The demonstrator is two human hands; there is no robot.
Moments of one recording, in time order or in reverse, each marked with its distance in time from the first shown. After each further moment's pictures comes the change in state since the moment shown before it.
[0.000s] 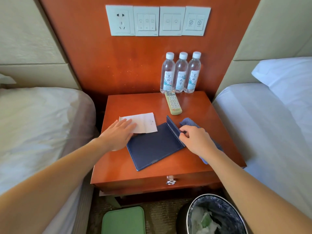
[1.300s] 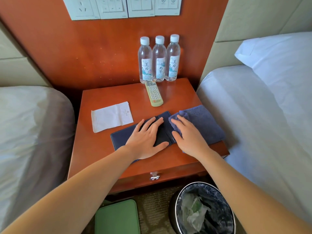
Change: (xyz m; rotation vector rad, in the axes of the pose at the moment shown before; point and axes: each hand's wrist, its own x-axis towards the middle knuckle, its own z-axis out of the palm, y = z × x) left_hand 0.050 0.140 0.013 -0.193 0.185 0.207; right_hand 0.000 0.064 0.021 -0.012 0.052 -0.105
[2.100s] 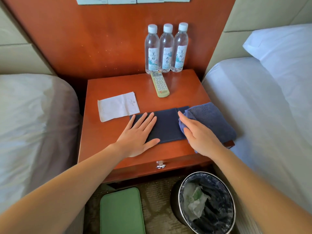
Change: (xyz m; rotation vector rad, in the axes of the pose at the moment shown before) left_hand -0.044 -0.030 -0.004 0.108 -0.104 0.003; right_hand -0.030 -0.009 -0.015 0.071 -0.065 -0.064
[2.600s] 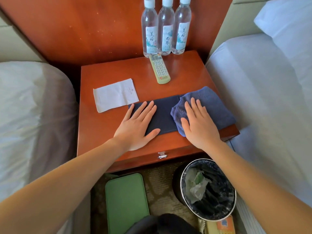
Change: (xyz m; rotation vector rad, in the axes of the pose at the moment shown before) left_hand -0.002 -0.001 0.006 -0.040 0.054 -0.033; right_hand 0.007 0.007 0.032 -0.304 -0.004 0.127
